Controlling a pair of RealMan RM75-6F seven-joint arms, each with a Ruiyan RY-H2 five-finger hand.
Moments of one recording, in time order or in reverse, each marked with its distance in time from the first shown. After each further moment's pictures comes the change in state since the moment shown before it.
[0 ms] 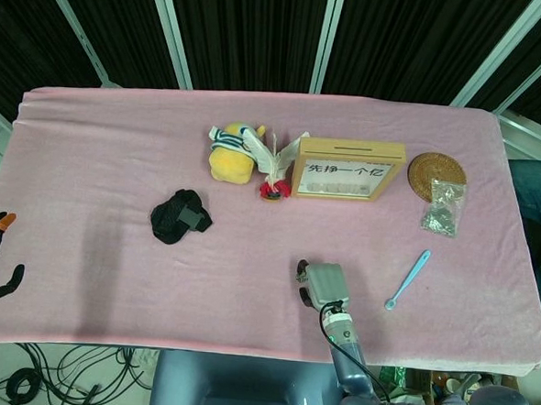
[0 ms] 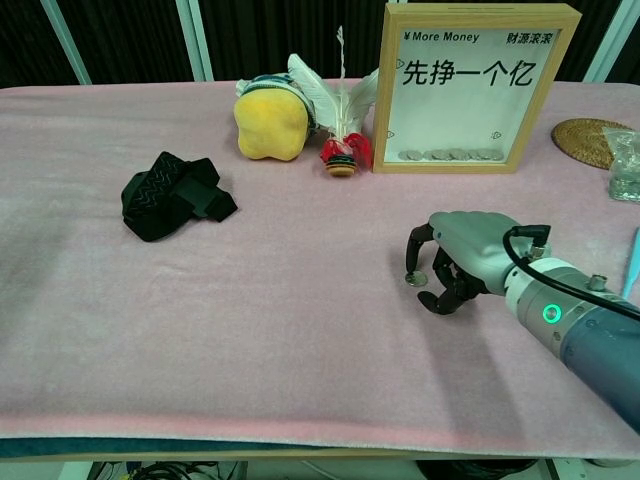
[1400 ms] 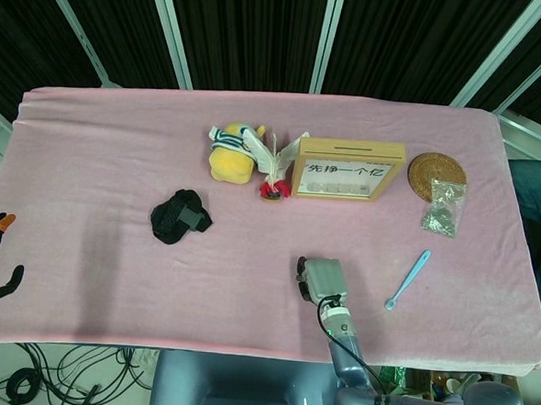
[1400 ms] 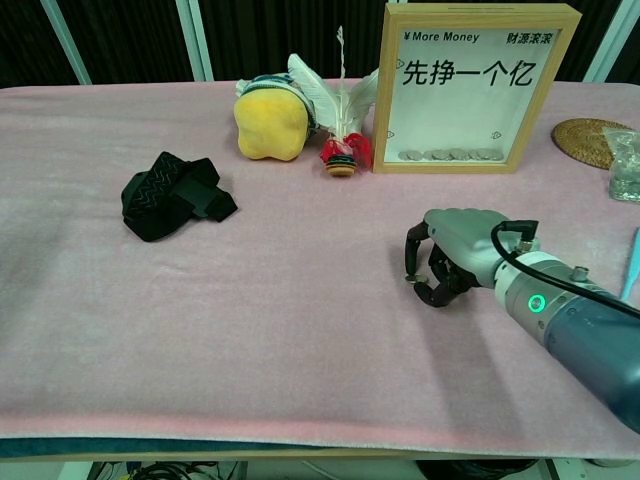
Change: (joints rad) left arm 0.001 0.002 0.001 0.000 -0.005 -0.003 0.000; right arm 0.027 -0.023 0.029 0.060 0.032 -0.036 0.010
